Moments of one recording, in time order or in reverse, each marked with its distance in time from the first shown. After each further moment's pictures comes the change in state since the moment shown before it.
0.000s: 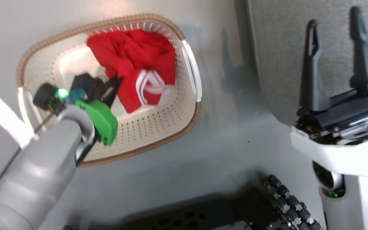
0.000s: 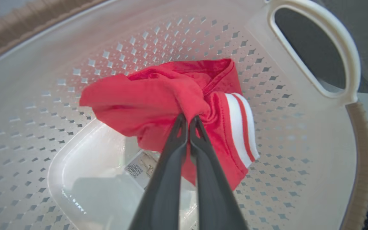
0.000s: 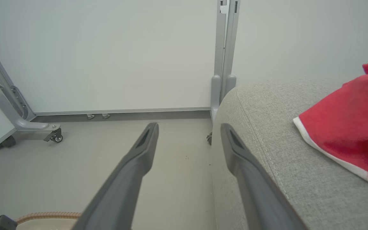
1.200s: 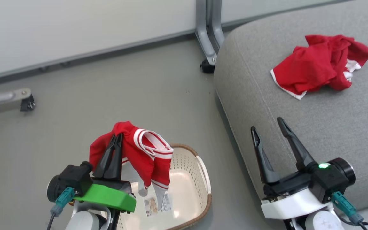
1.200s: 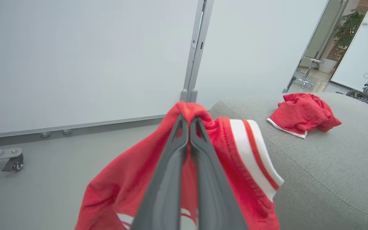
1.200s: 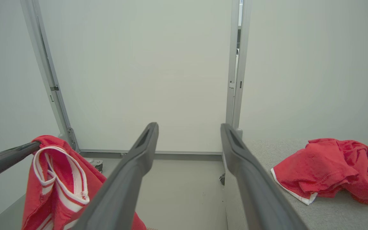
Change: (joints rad) left arm 0.810 -0.286 0.835 -0.615 0.431 0.006 0.000; right arm 0.328 0.001 0.087 0.263 -0.035 0.000 0.000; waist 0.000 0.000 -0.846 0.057
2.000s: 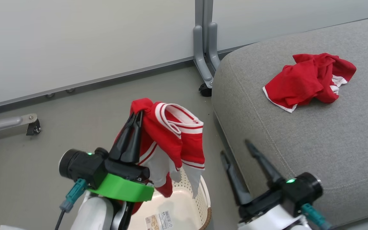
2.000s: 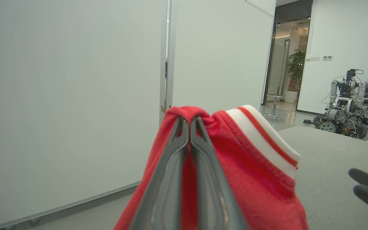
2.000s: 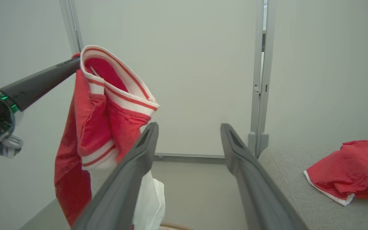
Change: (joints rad) left arm -0.043 -0.018 -0.067 -0.171 0.052 -0.005 0.000; right arm 0.025 -0.001 0.146 0.063 0.048 0.000 0.000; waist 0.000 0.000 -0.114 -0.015
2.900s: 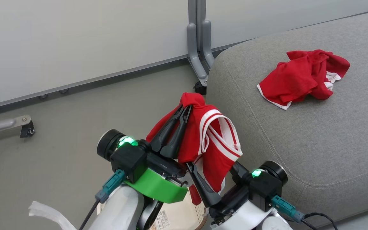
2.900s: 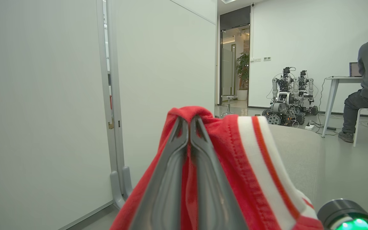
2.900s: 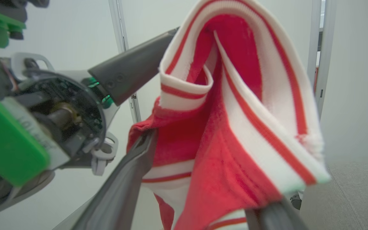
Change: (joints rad) left arm -0.127 0.002 -0.221 0.005 -0.029 0.000 0.000; right arm -0.141 0.000 0.203 0.071 0.077 0.000 0.000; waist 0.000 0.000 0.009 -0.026
